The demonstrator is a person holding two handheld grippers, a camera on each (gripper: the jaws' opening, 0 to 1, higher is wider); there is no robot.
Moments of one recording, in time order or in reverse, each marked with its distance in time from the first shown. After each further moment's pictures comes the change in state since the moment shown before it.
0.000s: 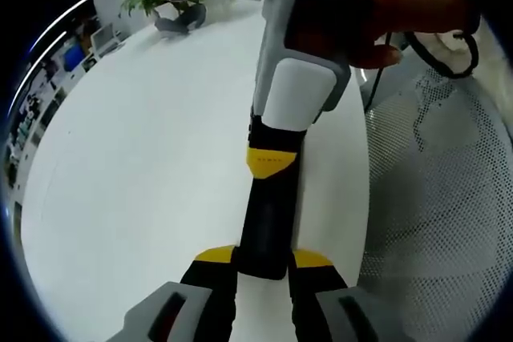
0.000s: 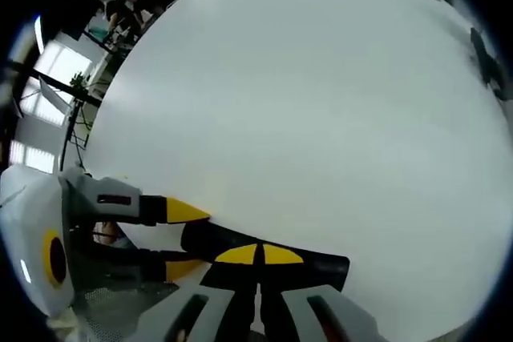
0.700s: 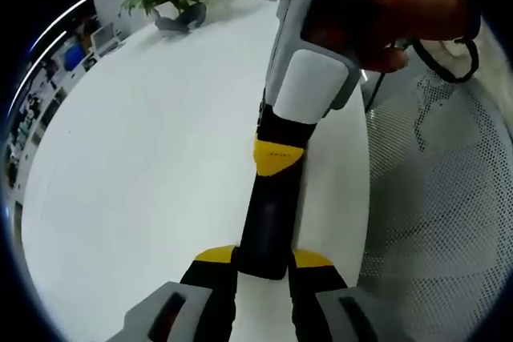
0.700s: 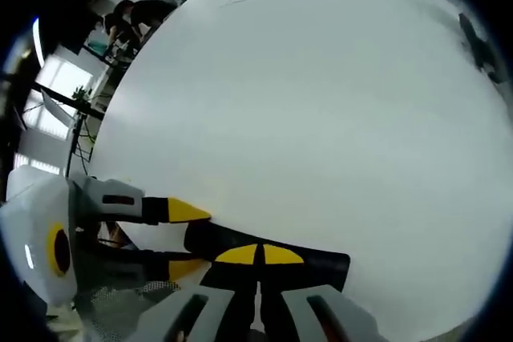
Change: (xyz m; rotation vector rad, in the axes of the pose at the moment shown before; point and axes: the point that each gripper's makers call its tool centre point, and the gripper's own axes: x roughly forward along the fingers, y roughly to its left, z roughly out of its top) left arm 0.000 0.000 0.000 -0.001 0.007 0.001; right arm -0.005 0.000 -0.006 0.065 -0.021 0.039
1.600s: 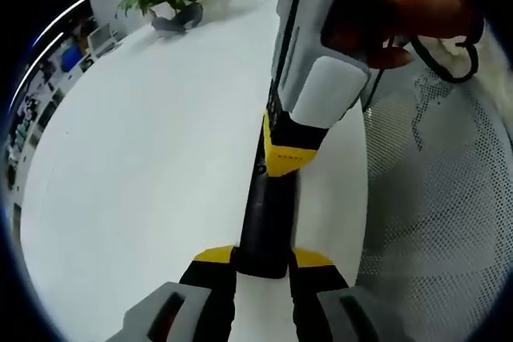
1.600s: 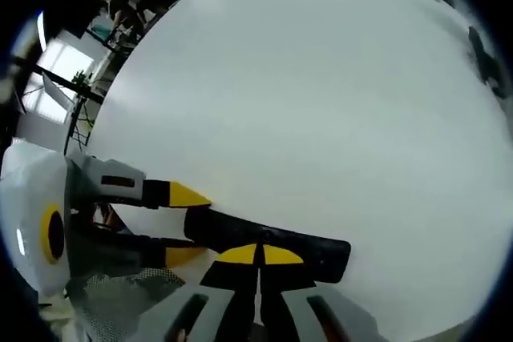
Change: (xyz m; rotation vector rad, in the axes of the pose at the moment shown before) left arm -0.001 0.000 0.000 -0.006 -0.004 -0.016; right arm 0.002 0.000 -0.005 -0.058 0.027 -0.029
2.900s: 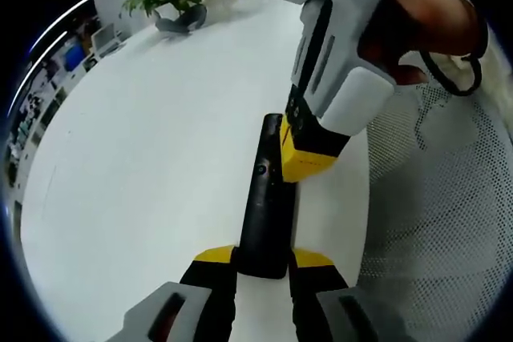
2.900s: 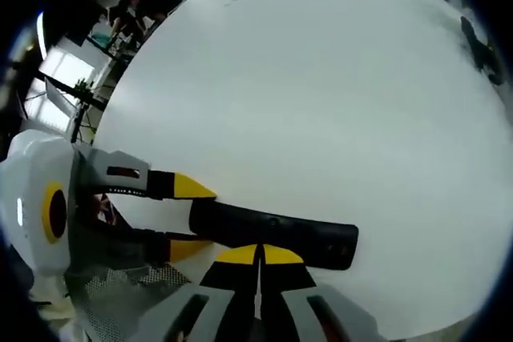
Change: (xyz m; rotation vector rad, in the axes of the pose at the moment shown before) left arm 0.000 0.000 0.000 0.003 -0.010 0.014; right arm -0.003 0.005 -0.010 0.004 -0.047 0.013
